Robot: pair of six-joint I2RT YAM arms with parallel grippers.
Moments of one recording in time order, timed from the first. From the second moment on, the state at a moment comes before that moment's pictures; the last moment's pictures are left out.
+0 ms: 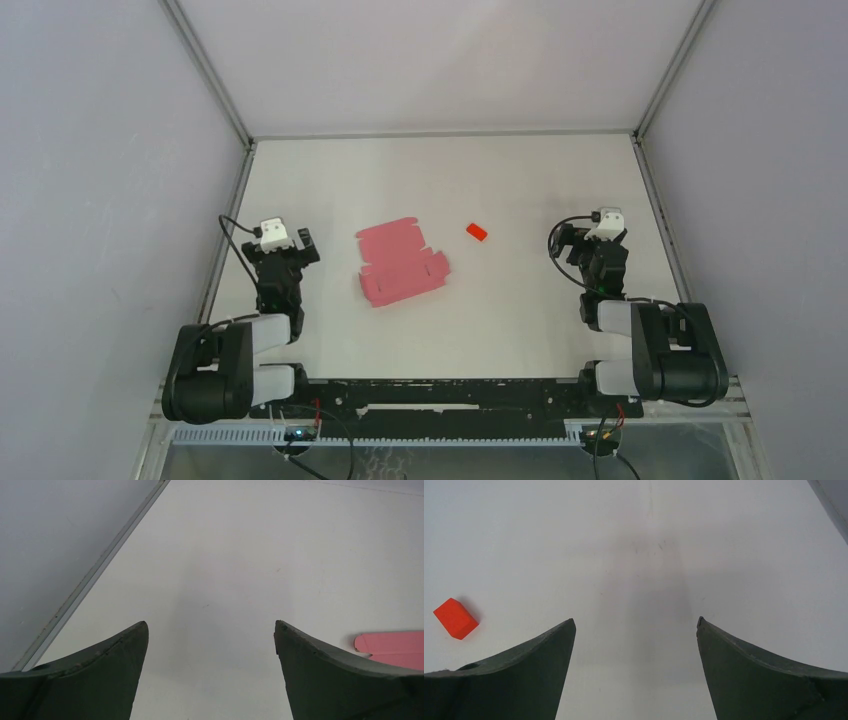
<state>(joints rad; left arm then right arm) 0.02 1.26 0.17 0.99 -0.26 -0.02 -0.03 1.35 0.24 0.88 -0.01 0.11</state>
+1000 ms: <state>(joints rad) 0.02 1.12 0.24 0.75 -0.29 -0.03 0.07 1.29 0.31 0.68 0.10 0.08</state>
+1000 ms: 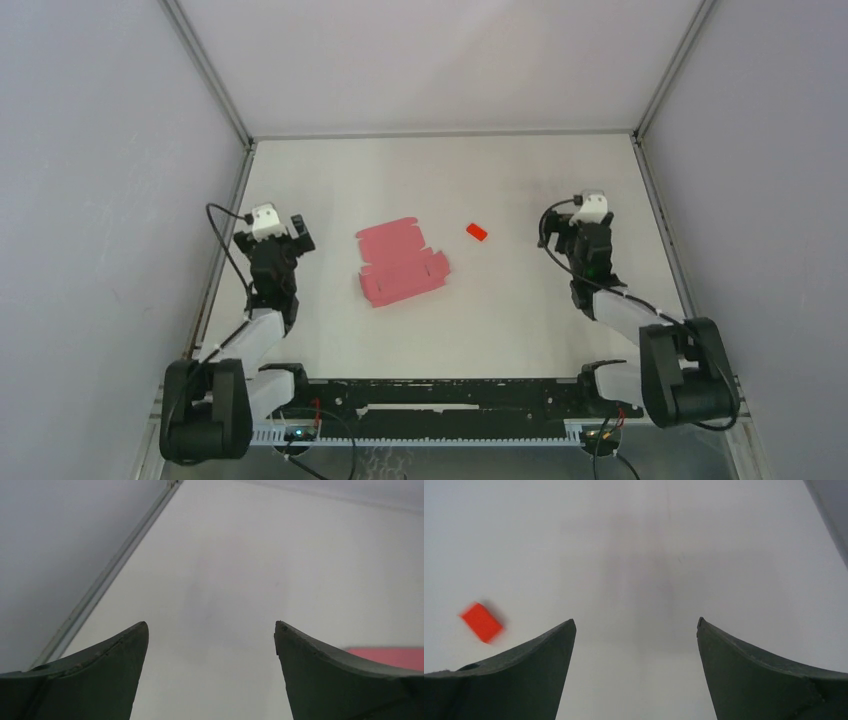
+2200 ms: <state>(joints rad) -0.14 0.98 0.65 -0.01 -0.19 -0.74 0.51 1.71 1.16 -0.34 -0.16 0.23</state>
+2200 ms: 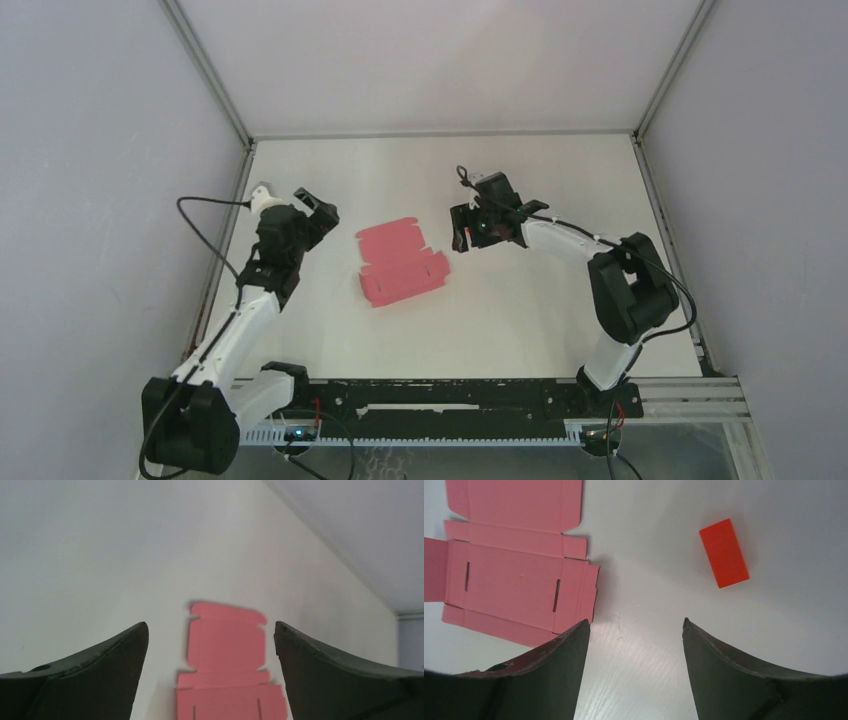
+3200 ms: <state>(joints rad) -0.22 1.37 0.78 -0.06 -0.15 -0.62 0.59 1.88 1.21 -0.26 -0.24 0.25</state>
